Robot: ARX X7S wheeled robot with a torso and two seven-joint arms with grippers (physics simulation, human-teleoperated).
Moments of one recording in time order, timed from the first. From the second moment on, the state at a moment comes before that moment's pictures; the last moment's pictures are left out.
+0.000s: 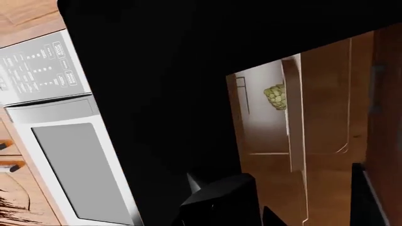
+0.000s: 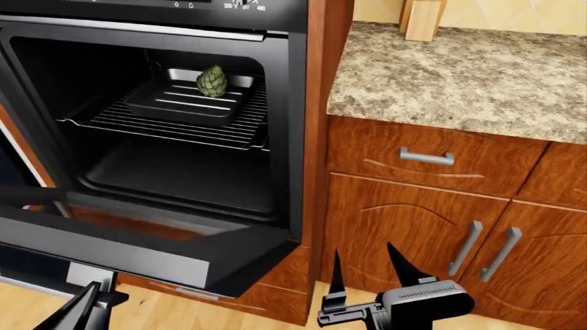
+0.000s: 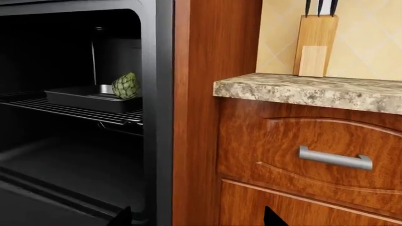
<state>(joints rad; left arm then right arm) 0.46 -0.85 0.22 0.29 1.02 -0.28 -0.68 0.01 0.38 -0.51 -0.15 0.25 -0.12 0.39</state>
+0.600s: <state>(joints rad) 0.49 -0.81 0.22 0.20 1.06 -0.26 -0.78 0.01 0.38 -0.52 -0.15 0.24 -0.13 0.39</state>
